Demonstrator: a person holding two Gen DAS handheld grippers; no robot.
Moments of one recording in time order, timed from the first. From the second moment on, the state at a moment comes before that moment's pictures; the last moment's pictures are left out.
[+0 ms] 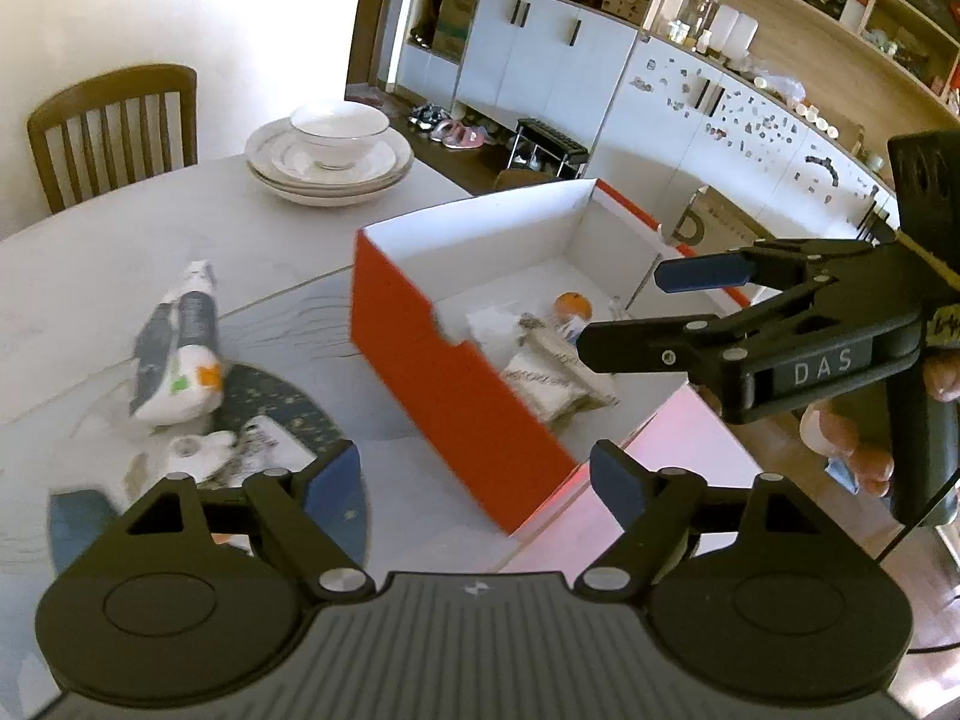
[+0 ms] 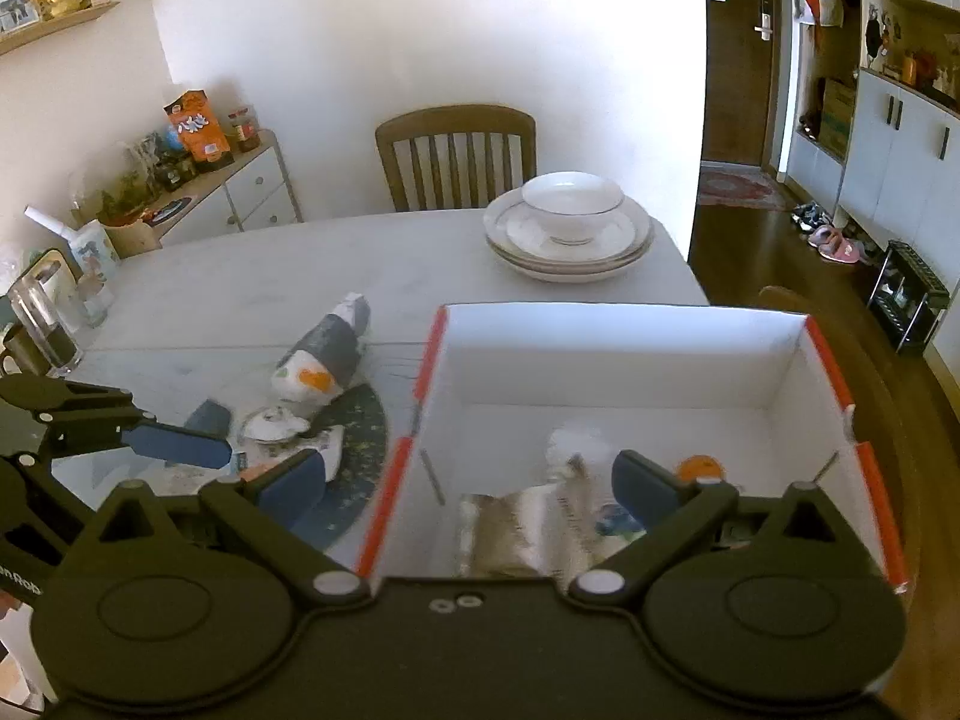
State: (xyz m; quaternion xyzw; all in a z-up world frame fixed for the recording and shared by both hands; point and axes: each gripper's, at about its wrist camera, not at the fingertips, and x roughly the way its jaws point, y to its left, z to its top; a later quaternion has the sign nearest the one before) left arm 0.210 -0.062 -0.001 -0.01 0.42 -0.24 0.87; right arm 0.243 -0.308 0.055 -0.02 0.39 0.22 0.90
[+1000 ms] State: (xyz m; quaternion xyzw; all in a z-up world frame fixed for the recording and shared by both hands) left arm 0.165 0.050 -0.057 0.03 0.43 -0.24 0.87; right arm 0.214 -0.178 0.023 -0.04 0.41 0.19 0.89
